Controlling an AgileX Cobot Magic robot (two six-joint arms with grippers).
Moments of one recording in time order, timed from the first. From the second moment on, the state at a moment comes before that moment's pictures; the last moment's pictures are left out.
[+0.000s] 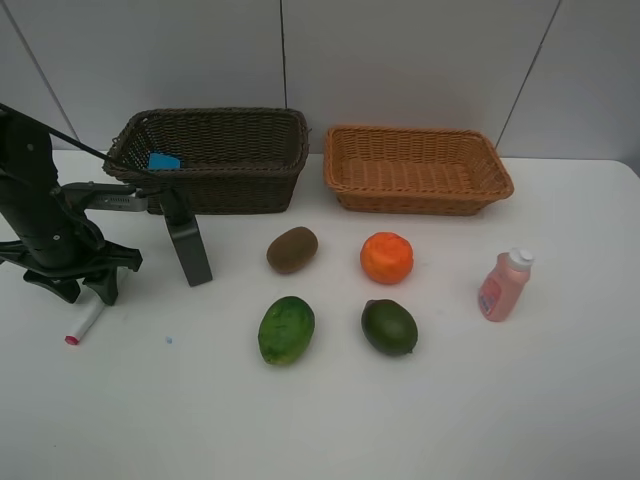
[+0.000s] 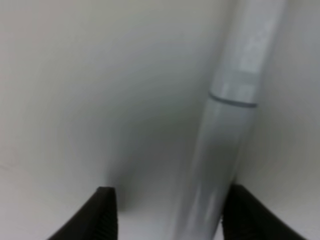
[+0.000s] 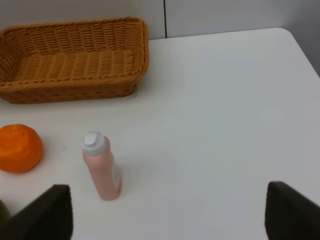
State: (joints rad) left arm -0.08 1.93 -0.92 0.06 0.53 -0.10; right arm 0.06 0.00 -0.52 -0.15 1.06 0.17
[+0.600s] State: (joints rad) left arm -0.08 1.84 -0.95 0.03 0.63 -0.10; right arm 0.06 0.00 -0.52 -0.15 1.06 0.17
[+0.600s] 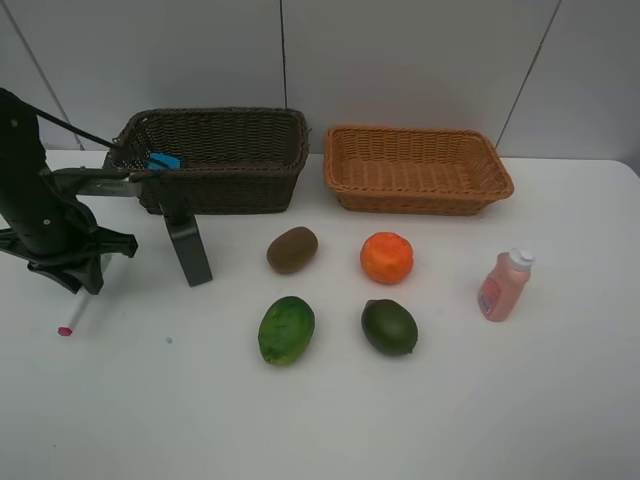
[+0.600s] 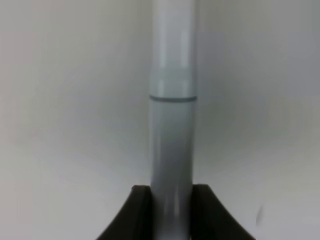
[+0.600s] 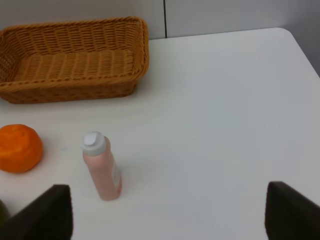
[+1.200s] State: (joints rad) left arm -0.08 1.84 -1.65 -0.11 0.94 -0.08; right arm 0.06 0.00 -0.52 -0.15 1.06 0.17
